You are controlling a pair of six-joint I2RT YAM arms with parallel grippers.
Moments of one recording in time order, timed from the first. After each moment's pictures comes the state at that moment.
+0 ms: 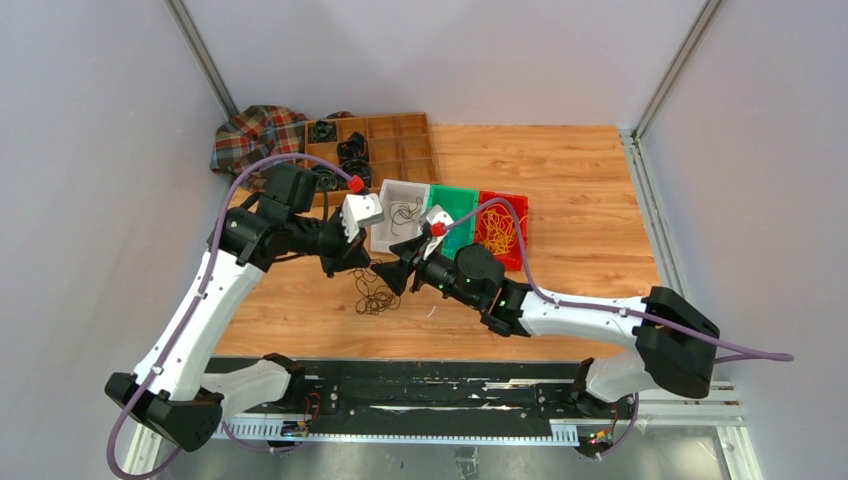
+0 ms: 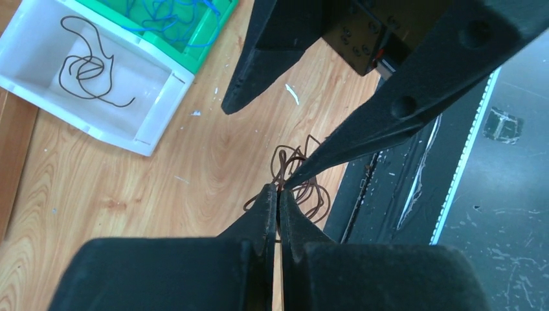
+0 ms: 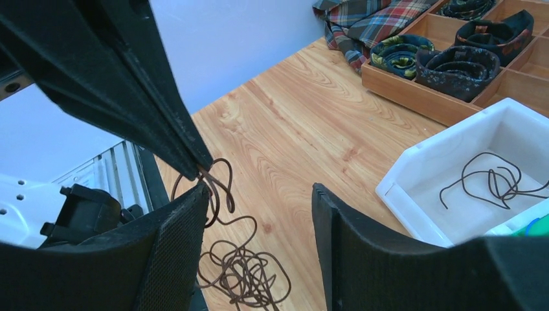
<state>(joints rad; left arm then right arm) -0.41 1.10 1.33 -1.11 0.62 0.55 1.11 1.39 0.76 0.66 0.05 0.25</state>
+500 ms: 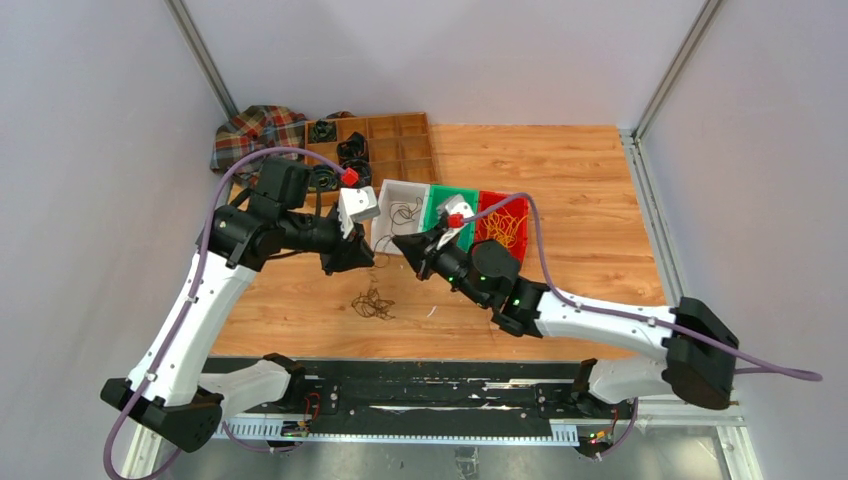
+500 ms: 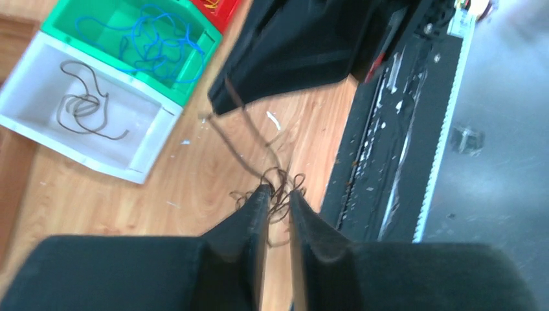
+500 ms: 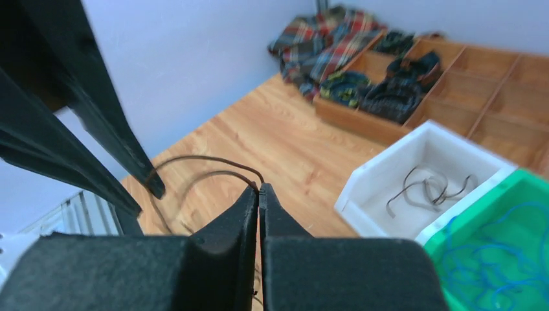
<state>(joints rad) -0.41 1.10 1.40 -1.13 0.71 0.52 1.11 1.33 0.79 0.59 0.20 0.24</state>
